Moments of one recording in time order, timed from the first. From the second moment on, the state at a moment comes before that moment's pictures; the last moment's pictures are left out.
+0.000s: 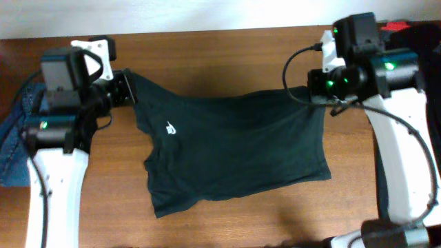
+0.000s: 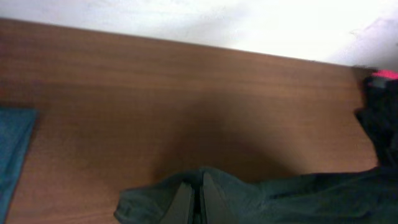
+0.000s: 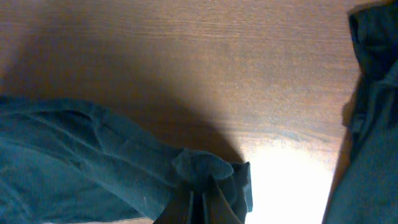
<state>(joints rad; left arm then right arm) 0.00 1.38 1.51 -0.81 0.27 -0.18 0.12 1.64 1.89 -1.38 0.00 0.08</state>
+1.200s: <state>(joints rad) -0.07 1.98 1.50 -0.10 0.19 -0.18 0.03 2.16 1.88 -0.86 0.02 0.08</state>
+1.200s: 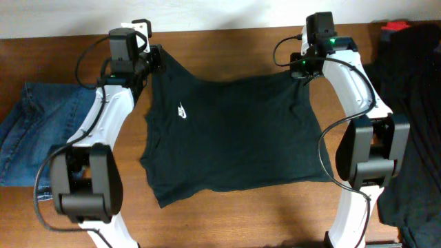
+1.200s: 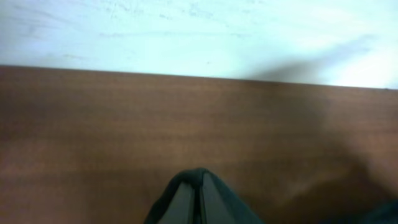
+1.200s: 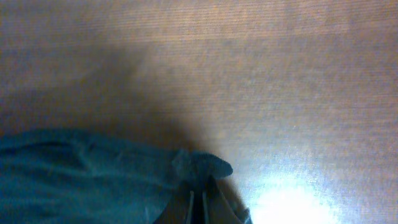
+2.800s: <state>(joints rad) -0.07 1.71 1.50 -1.31 0.24 -0.15 -0.23 1.86 1.88 -1.66 -0.17 0.04</state>
